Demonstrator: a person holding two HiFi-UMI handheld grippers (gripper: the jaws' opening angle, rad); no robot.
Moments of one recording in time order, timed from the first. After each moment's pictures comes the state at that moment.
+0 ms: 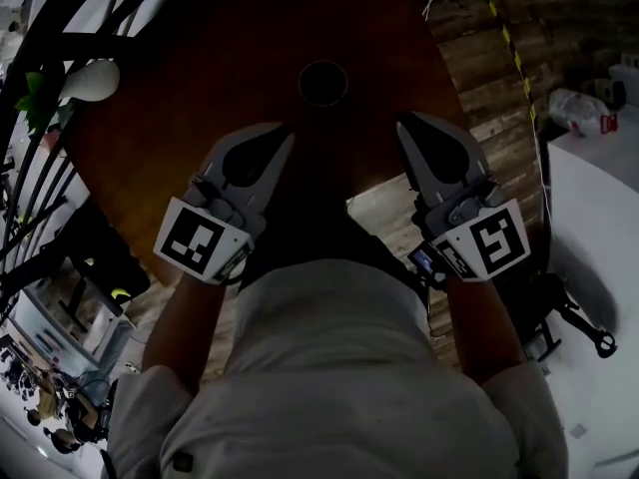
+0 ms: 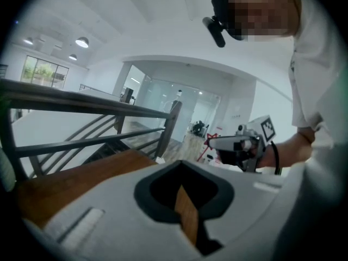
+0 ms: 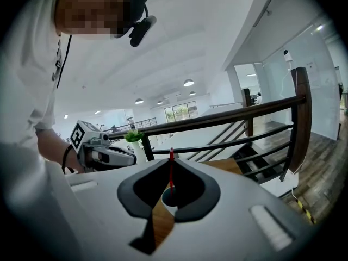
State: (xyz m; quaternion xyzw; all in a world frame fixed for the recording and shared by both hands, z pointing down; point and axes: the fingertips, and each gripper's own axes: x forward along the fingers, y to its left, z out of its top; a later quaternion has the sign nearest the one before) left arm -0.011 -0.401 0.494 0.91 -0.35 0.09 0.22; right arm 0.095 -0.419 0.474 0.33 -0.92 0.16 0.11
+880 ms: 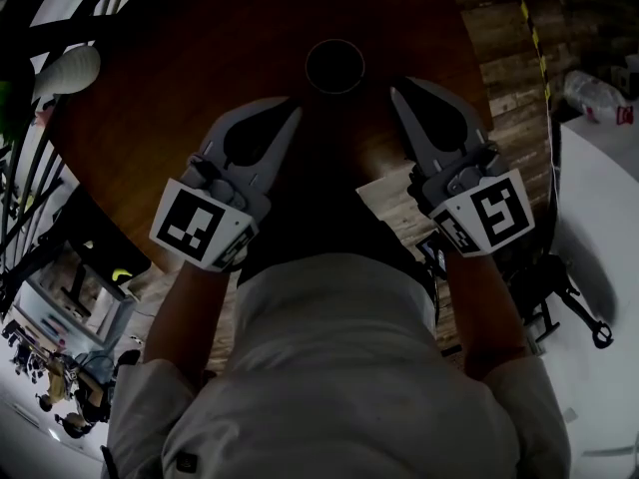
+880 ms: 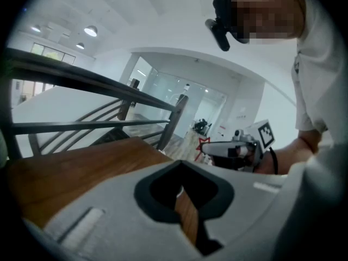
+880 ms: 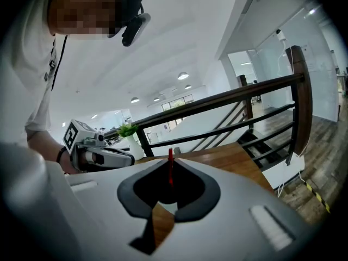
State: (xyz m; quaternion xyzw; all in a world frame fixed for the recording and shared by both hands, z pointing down) left arm -0.012 -0.429 0.569 0.89 -0.35 0.09 0.26; right arm 0.078 -0.455 0.561 0.33 -0.91 0.21 0.11
